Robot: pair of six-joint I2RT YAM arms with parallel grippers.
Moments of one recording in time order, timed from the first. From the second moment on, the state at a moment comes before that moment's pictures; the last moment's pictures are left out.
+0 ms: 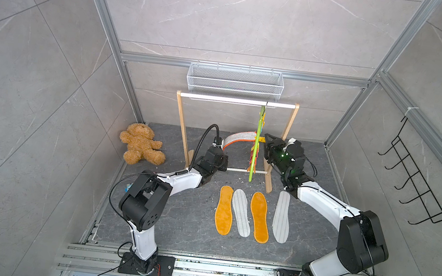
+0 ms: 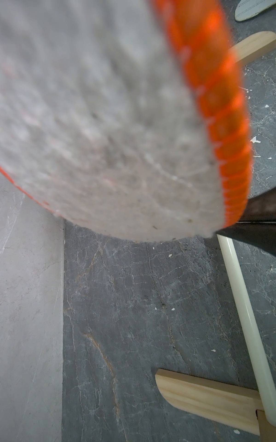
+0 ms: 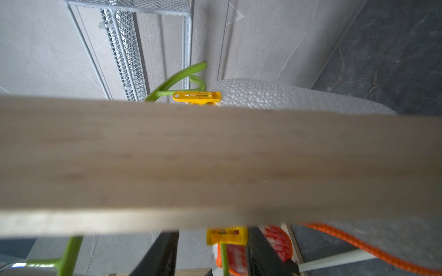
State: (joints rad) left arm -0.58 1.80 1.11 0.17 -0.19 -0.29; right arm 0.38 1.58 1.05 0.45 -0.01 1.47
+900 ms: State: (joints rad) left arm -0.58 1.80 1.11 0.17 -0.20 -0.30; right arm 0.38 1.61 1.07 0.45 0.00 1.47
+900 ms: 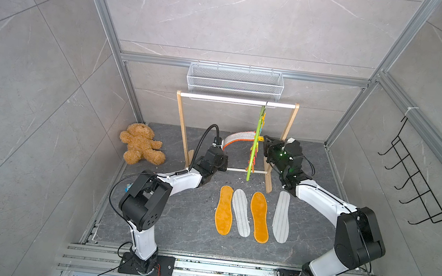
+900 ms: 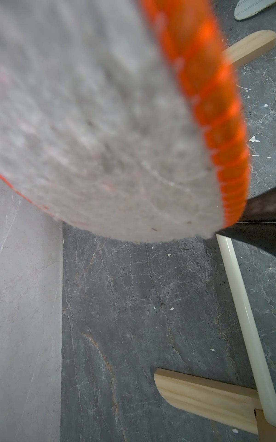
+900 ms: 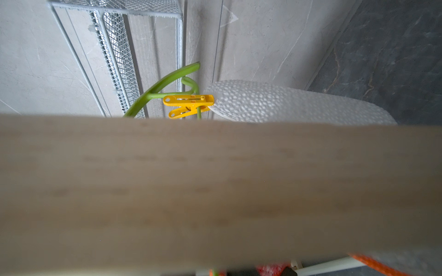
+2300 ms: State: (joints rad) left arm -0.56 1.63 0.95 0.17 -0.26 -0.34; right arm 0.39 1.38 1.03 0.28 -0.01 1.31
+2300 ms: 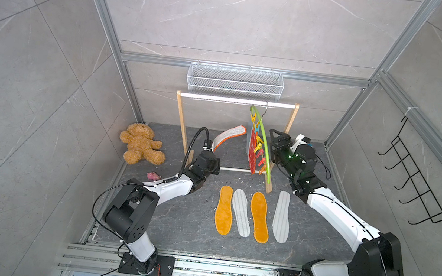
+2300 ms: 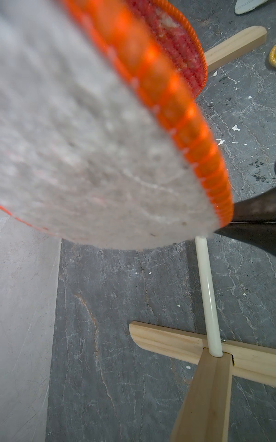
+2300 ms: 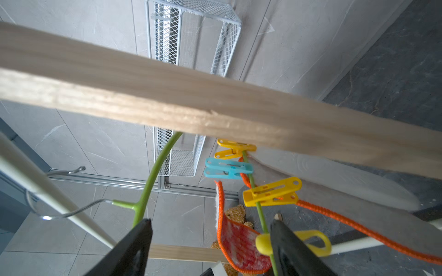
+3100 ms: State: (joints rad) left arm -0.56 1.30 0.83 0.07 -0.25 -0.21; right arm 0.36 1.02 1.15 -0.24 -0.16 0.80
